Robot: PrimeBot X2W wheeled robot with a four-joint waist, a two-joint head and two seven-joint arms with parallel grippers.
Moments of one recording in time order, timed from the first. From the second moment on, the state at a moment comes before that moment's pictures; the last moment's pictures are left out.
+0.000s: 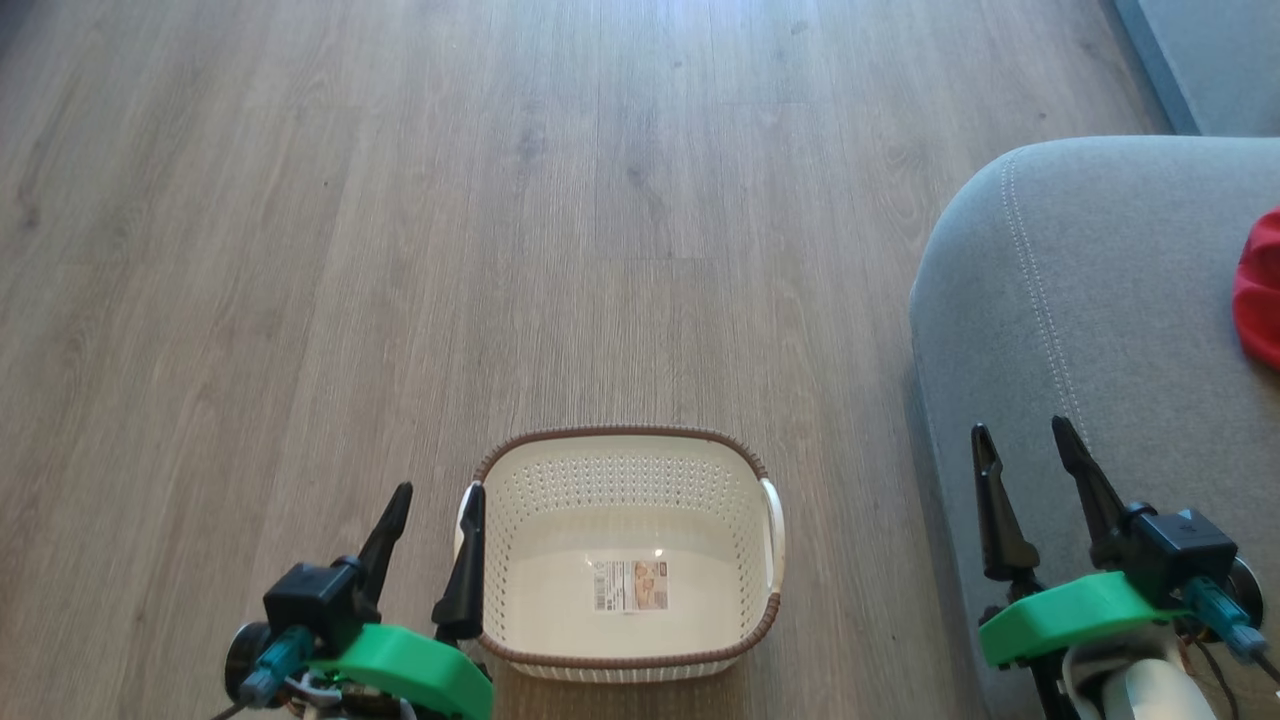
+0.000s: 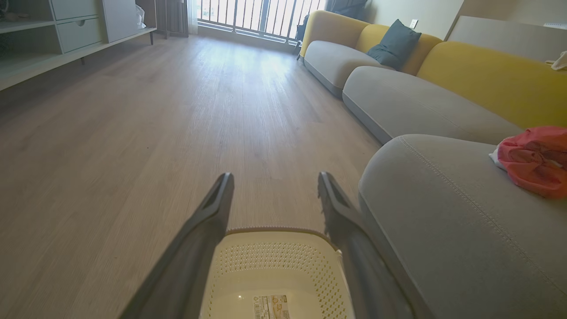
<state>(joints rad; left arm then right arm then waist) 0.05 0.05 -0.22 0.15 -0.31 -0.01 -0.25 0.03 -0.05 -0.03 0.14 0.15 0.13 -0.25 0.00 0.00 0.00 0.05</state>
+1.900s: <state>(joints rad) 0.06 0.06 -0.16 0.26 -0.72 -0.03 -0.16 0.05 -0.04 -0.05 0.24 0.57 0.13 -0.15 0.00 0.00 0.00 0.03</state>
